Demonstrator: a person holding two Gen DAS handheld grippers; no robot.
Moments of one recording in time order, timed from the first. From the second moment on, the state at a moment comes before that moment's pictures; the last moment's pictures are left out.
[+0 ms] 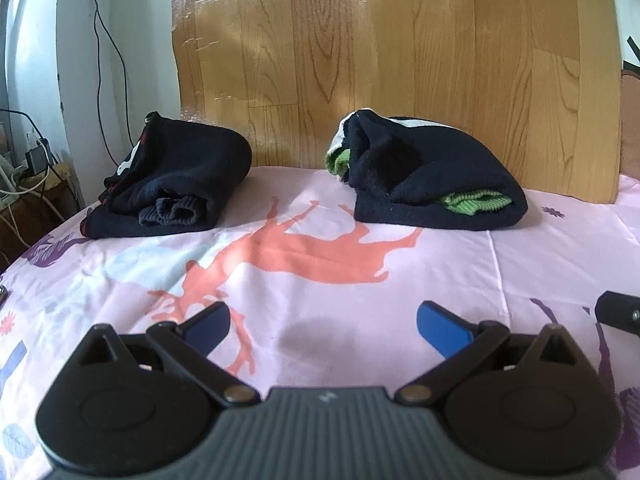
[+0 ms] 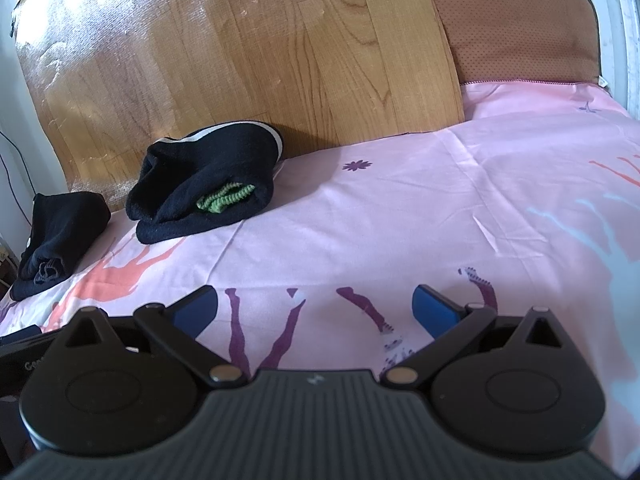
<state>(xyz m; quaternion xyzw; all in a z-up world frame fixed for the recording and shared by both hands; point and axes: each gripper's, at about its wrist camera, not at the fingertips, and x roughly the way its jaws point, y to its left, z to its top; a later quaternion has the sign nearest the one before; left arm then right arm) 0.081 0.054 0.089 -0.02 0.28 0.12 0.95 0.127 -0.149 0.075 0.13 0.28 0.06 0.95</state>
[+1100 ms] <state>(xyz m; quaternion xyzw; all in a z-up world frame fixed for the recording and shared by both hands) 0.081 0.057 0.088 -0.04 0.28 0.10 0.95 0.126 -0.144 0.075 0.10 0.27 0.05 0.96</state>
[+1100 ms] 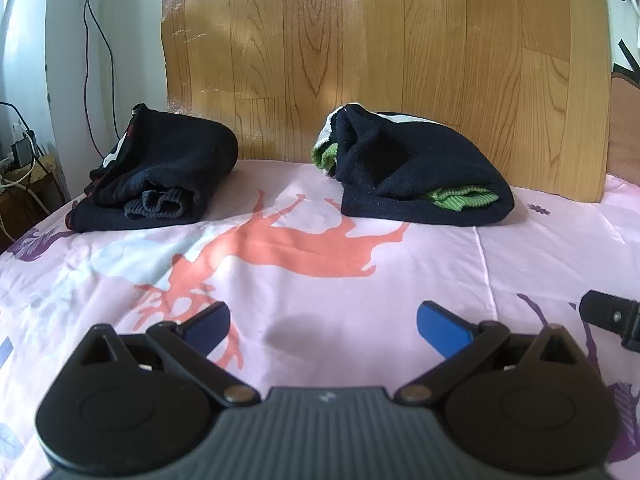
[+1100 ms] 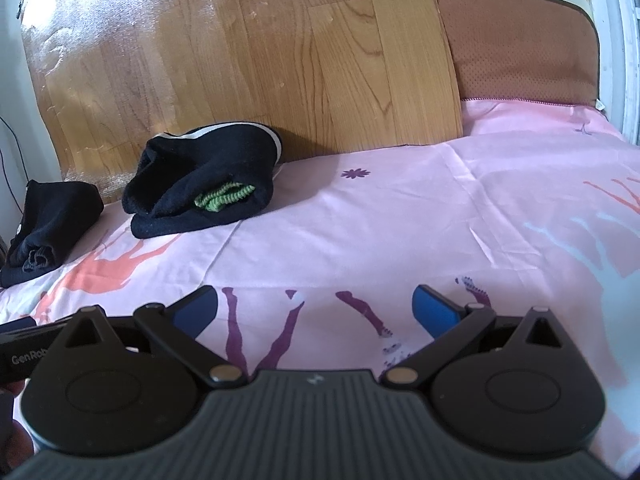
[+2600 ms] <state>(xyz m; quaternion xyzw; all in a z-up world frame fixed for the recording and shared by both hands) 0.074 0.049 0.090 -0.03 0.26 0.09 0.96 0.122 -0.143 0.077 0.11 0.26 0.05 0.96</state>
